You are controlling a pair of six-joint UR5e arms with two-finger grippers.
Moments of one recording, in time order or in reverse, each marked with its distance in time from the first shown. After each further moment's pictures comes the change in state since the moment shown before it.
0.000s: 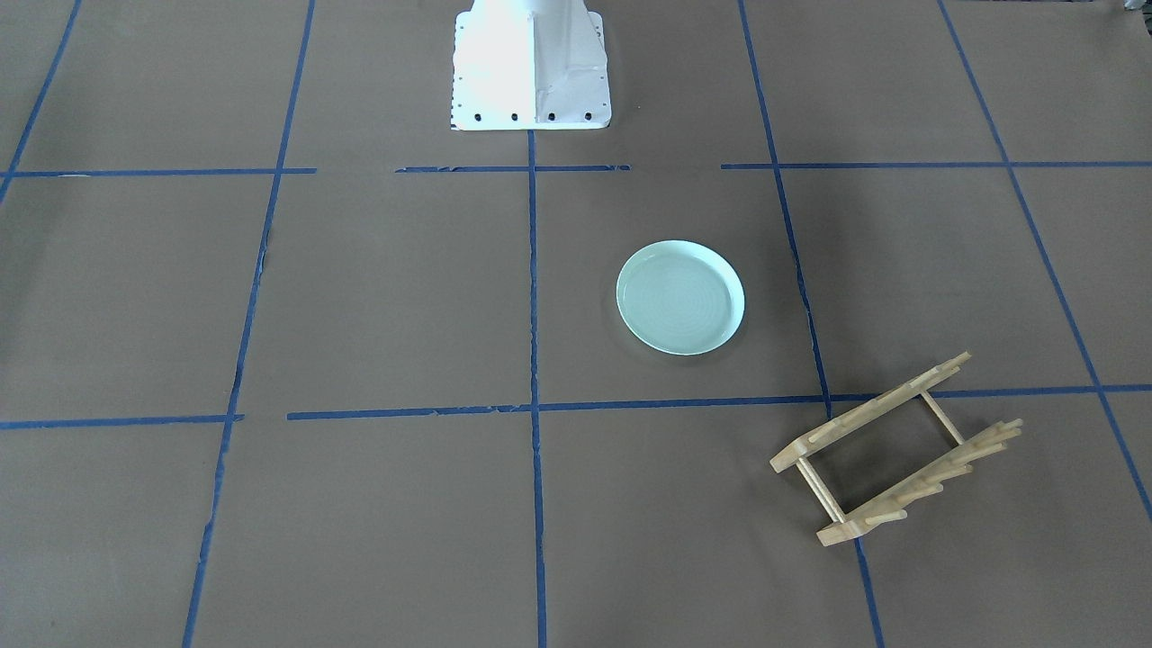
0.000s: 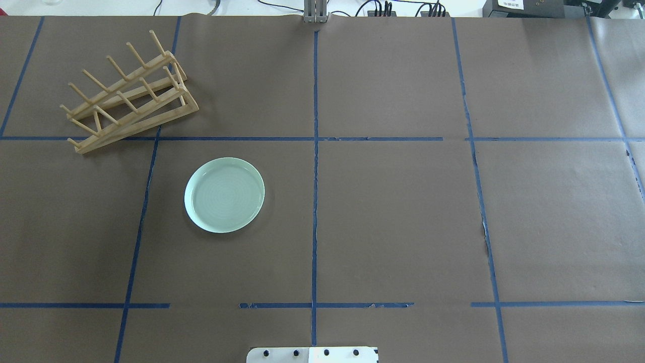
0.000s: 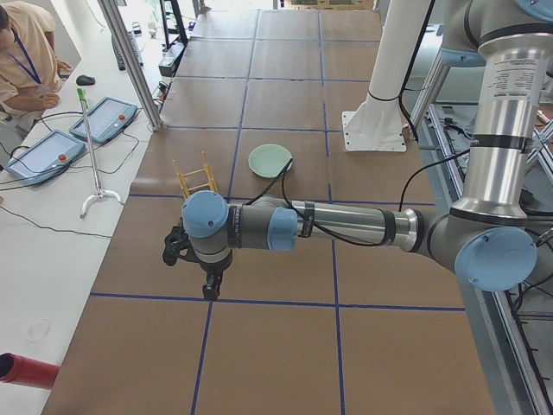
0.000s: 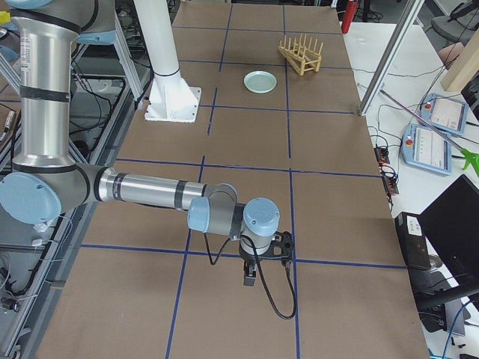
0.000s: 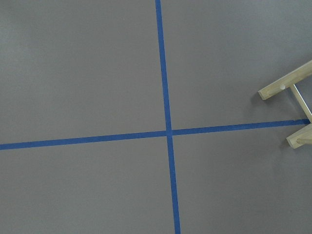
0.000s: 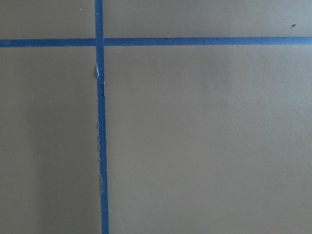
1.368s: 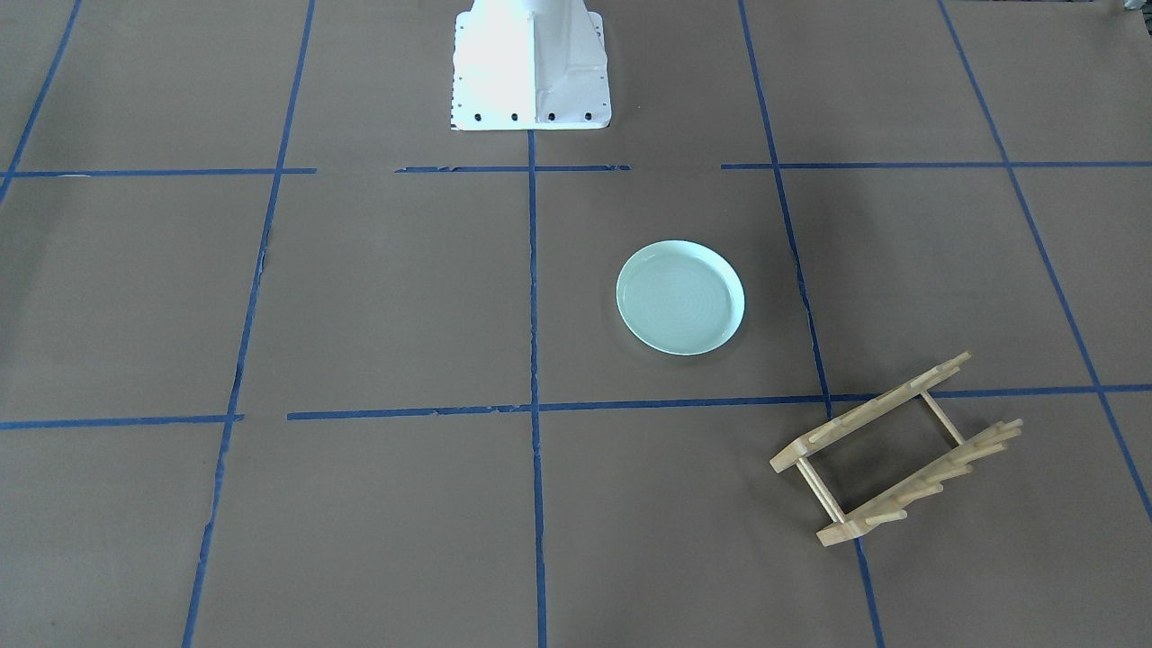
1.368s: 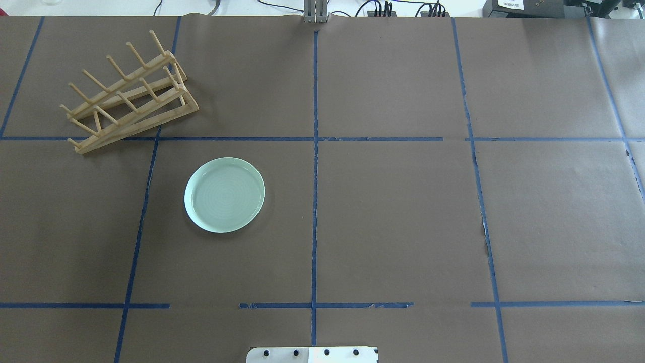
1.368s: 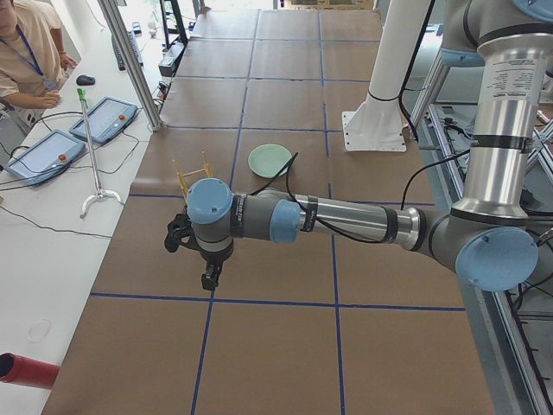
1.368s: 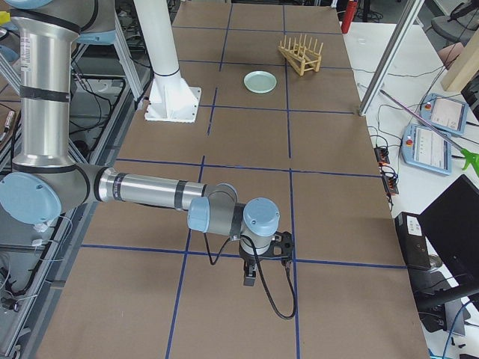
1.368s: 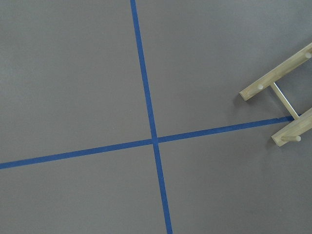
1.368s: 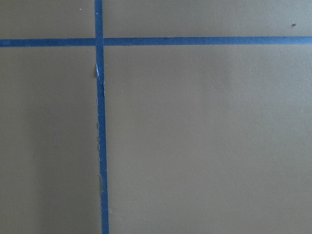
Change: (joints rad) left arm 0.008 0.034 -0.067 -0.048 0.000 0.004; right arm 0.000 0.000 0.000 -0.001 0.000 0.001
